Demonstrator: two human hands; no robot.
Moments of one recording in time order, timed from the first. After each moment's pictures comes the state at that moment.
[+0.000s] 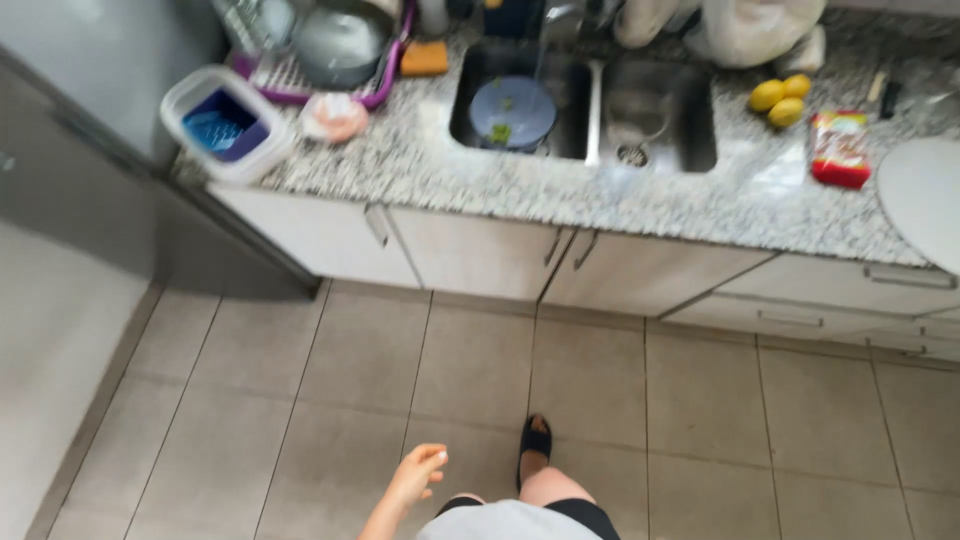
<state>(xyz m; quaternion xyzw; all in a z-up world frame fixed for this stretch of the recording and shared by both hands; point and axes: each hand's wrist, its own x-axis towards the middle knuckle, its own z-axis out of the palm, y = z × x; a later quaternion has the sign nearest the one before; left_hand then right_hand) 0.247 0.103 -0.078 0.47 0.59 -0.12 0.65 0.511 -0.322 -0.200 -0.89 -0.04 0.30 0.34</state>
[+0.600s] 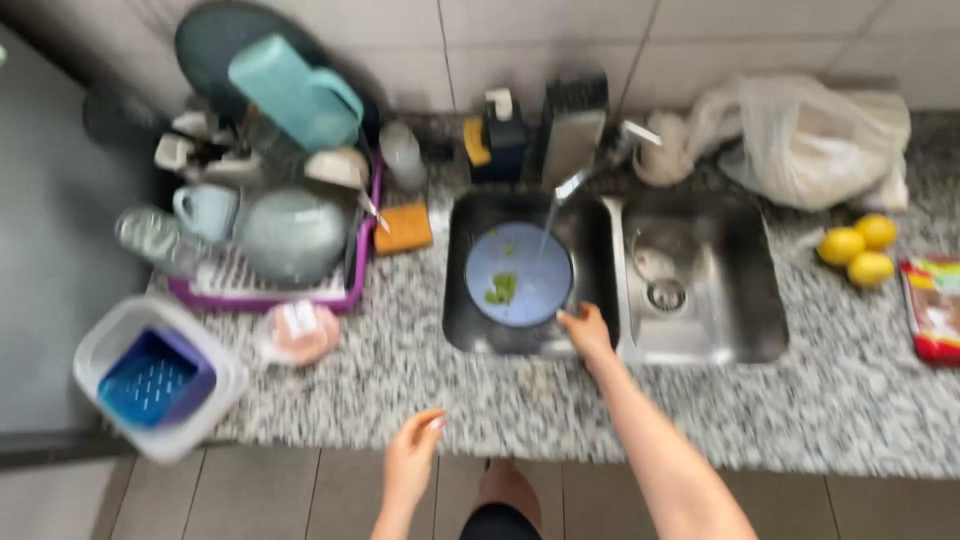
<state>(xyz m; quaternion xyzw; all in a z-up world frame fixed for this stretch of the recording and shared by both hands) 0.555 0.458 0.005 0.60 0.53 0.15 0.58 0.906 0.378 -0.099 -0.85 -0.03 0.31 0.42</state>
